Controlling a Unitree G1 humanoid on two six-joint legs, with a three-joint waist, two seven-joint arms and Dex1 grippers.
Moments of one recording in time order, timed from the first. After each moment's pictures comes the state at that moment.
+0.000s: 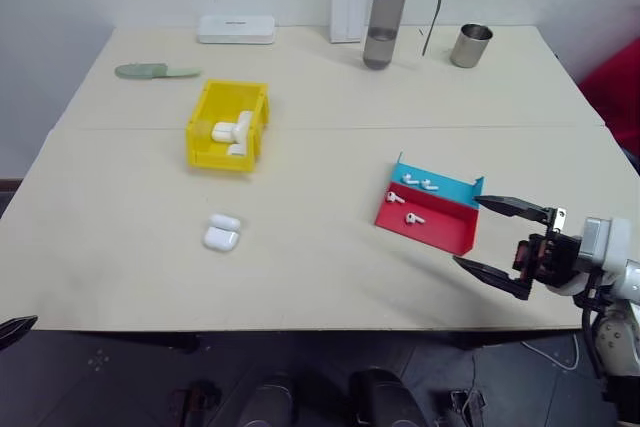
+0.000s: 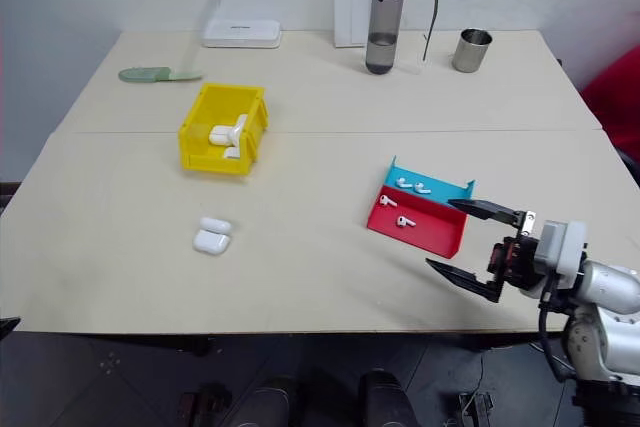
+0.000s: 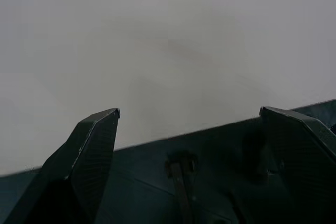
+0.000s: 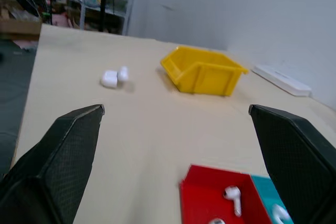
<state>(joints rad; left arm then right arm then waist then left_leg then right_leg) 0.60 1.01 1.01 -0.01 -0.48 0.70 -1.00 -0.05 -0.65 -0.29 -0.14 0.69 -0.14 1.31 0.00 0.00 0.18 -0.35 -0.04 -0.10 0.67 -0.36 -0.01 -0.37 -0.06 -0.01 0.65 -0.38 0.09</state>
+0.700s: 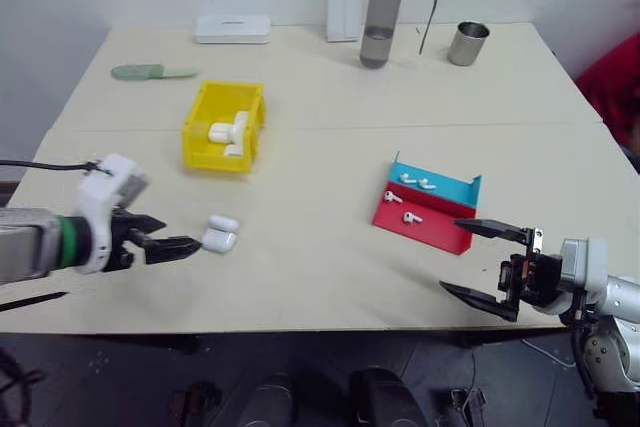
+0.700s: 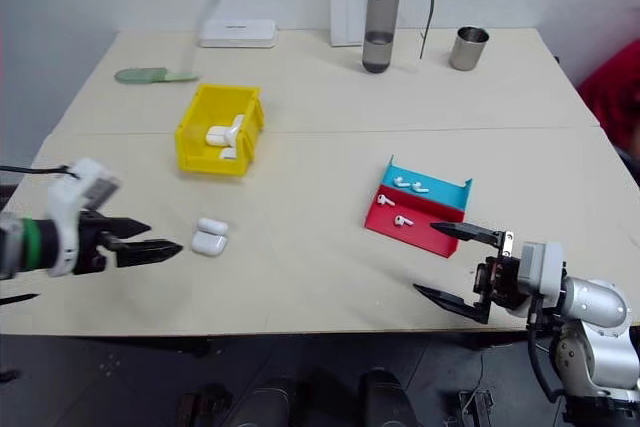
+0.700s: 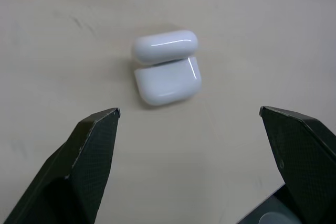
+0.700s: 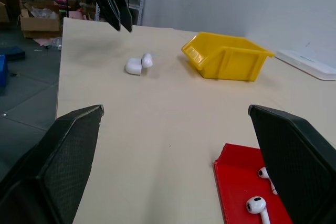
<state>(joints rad) -0.40 1.01 0.32 -0.43 -0.80 1.61 -0.50 0.03 -0.63 -0.27 -0.16 0.66 -0.18 1.35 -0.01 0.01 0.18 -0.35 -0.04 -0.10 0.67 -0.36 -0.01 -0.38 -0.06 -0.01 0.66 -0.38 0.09</state>
